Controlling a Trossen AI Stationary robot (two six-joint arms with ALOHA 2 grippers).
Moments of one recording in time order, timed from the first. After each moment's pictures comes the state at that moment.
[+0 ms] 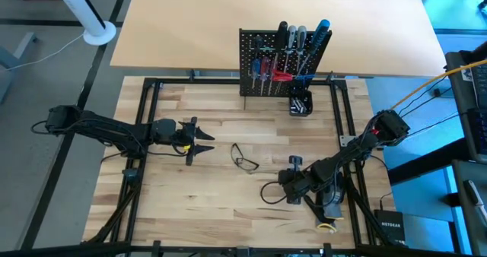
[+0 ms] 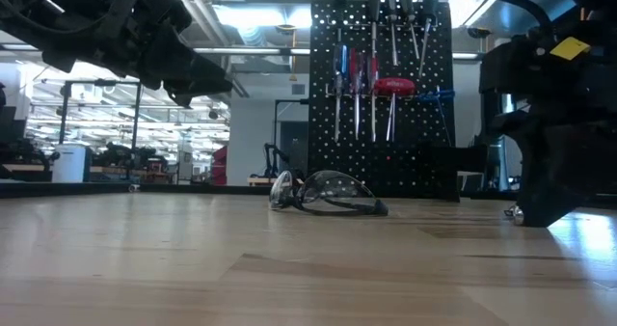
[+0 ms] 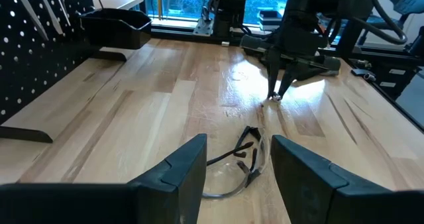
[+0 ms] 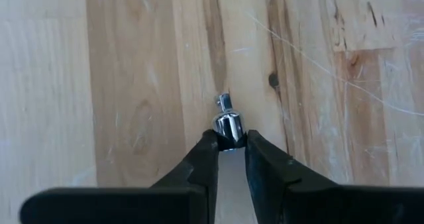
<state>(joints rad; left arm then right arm) 0.03 1.04 0.26 0.53 0.01 -0.08 0.54 1.66 0.75 -0.35 0.31 0.57</state>
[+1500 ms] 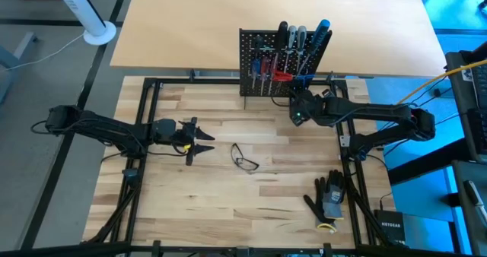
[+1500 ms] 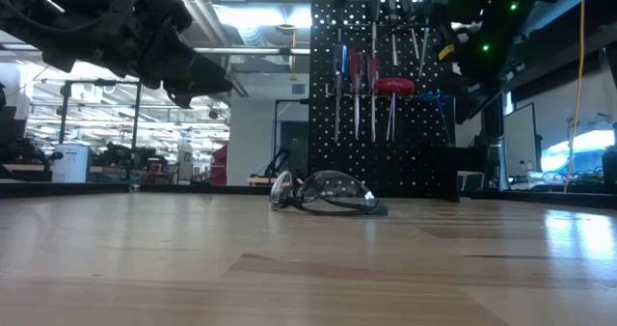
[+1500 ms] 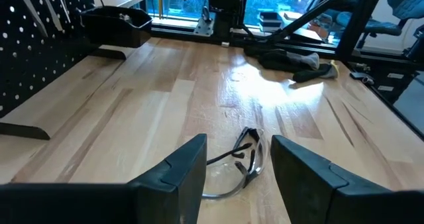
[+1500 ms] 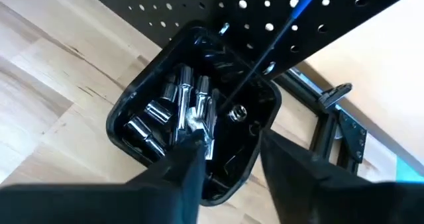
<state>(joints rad) 0.03 1.04 0.26 0.54 0.01 -0.10 -0.26 1.23 0.88 -0.87 0.70 0.51</state>
